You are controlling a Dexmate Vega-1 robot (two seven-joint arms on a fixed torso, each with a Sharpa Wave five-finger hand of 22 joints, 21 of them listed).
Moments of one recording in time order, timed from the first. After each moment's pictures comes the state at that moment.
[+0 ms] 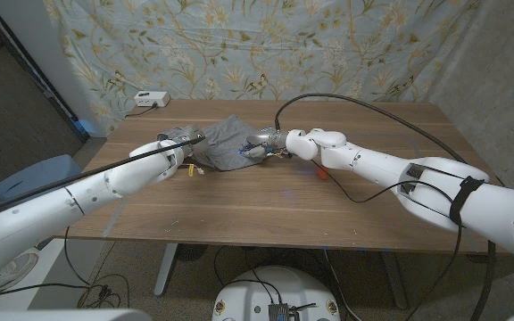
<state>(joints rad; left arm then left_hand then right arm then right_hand) 0.65 1.08 0.73 -1.94 1.59 -0.04 -0.47 1.72 0.10 0.64 -0.19 0.33 0.87 -0.05 0.33 0.21 0.67 -0.10 0.39 0.21 0.66 -0.06 0.32 0.24 0.44 -0.04 1.10 0.19 -0.17 -0.30 -1.20 -0.91 -0.60 0.27 0.12 0.53 0.20 0.51 0.04 0.21 0.59 -0.07 0.20 0.18 0.46 0.00 0.22 0.21 0.46 -0.04 0.24 0.33 0.46 0.05 0.27 0.19</state>
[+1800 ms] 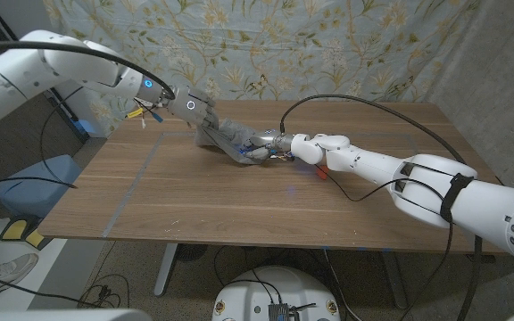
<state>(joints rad) 0.01 1.16 0.88 -1.76 1.84 -0.92 0.46 1.64 0.05 0.57 -0.18 0.18 0.68 -0.06 0.20 0.22 0.52 -0.12 0.26 0.22 0.68 -0.06 0.30 0.23 0.46 -0.05 1.22 0.17 -0.14 -0.23 -1.23 -0.68 -0.58 0.42 -0.02 0.53 0.19 0.52 0.04 0.20 0.58 -0.07 0.19 0.18 0.45 -0.01 0.20 0.21 0.44 -0.04 0.23 0.33 0.45 0.04 0.26 0.19</state>
